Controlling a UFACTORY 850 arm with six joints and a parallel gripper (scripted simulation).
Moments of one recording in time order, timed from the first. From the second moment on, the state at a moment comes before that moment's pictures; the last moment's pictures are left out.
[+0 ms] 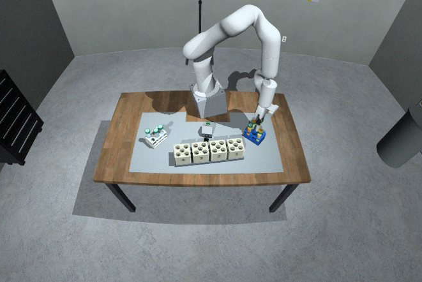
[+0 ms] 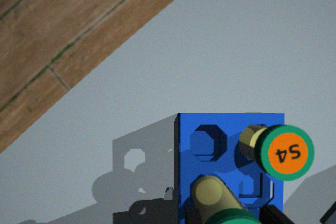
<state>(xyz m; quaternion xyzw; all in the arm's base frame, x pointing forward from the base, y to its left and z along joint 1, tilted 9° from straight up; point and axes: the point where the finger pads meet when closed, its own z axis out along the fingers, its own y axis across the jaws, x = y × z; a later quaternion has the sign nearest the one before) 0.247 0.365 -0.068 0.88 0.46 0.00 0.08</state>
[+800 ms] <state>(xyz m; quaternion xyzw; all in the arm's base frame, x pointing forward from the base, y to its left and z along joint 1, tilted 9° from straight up) 0.244 0.372 -0.026 0.88 0.46 0.00 0.08</state>
